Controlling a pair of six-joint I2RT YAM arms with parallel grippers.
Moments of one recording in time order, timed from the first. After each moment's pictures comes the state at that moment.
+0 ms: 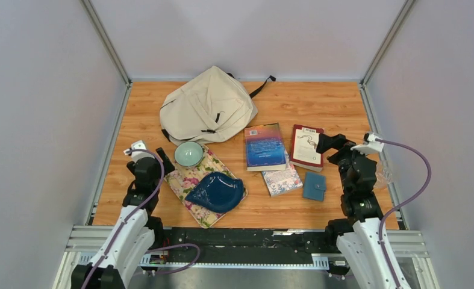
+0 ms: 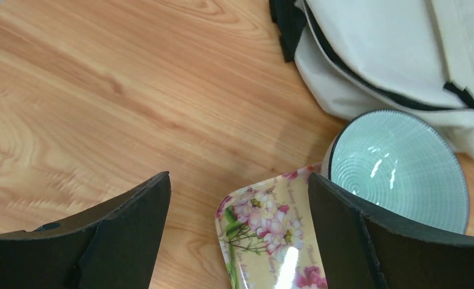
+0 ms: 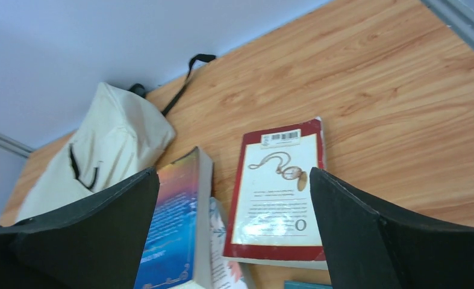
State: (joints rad) left arm -0.10 0.68 0.20 0.03 -0.31 -0.38; right arm 0.10 0.51 0.40 0.05 0.16 0.45
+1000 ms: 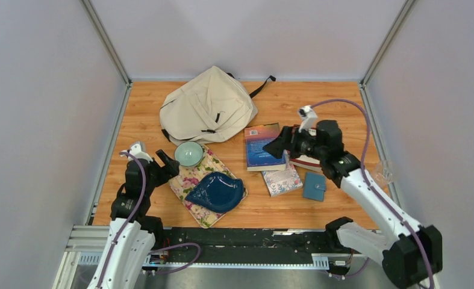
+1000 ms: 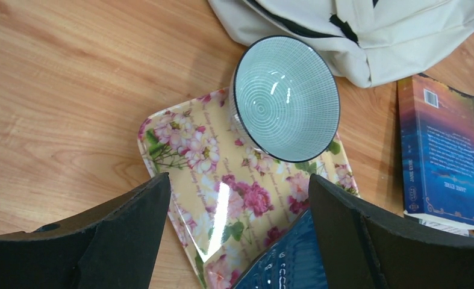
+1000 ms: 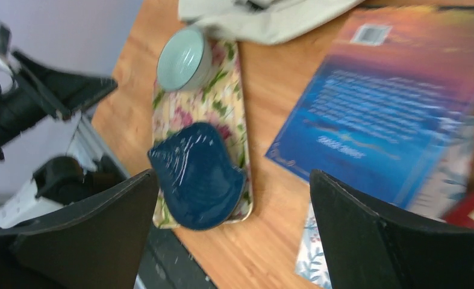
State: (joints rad) left arm -0.09 0.44 0.40 -0.49 -0.04 -0.60; right arm 0.33 0.97 0.73 -0.12 -0.48 0.51
